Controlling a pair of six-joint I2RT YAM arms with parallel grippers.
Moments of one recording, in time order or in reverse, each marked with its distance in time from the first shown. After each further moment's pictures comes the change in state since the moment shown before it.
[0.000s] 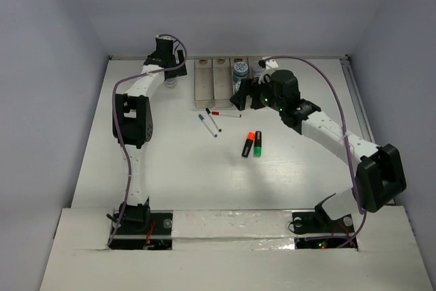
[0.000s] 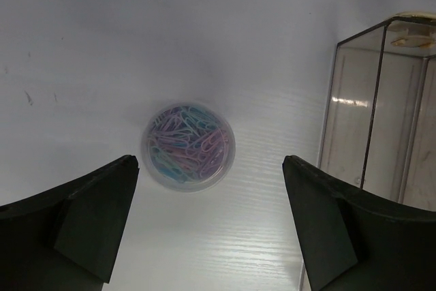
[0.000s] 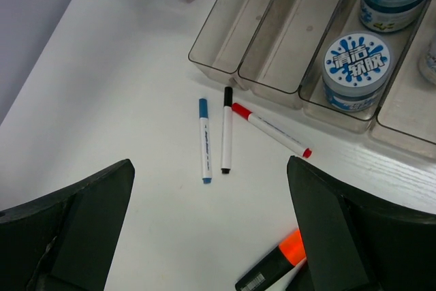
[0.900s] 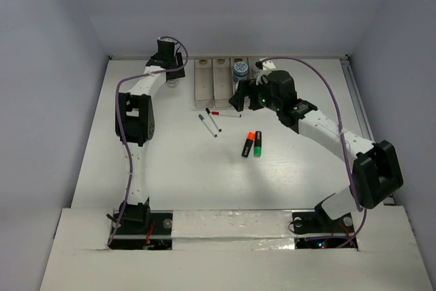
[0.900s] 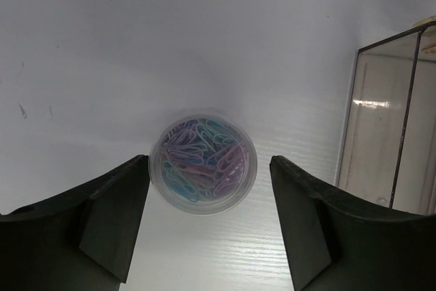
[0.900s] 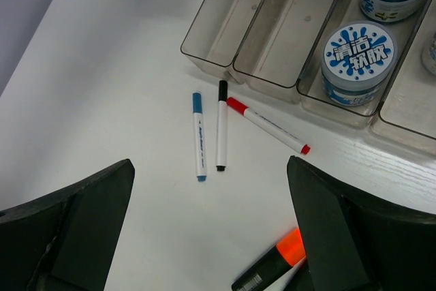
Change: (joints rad) left arm -0.002 0.068 0.042 0.016 -0.022 0.025; right arm 0.014 0.046 0.010 -0.004 0.014 -0.008
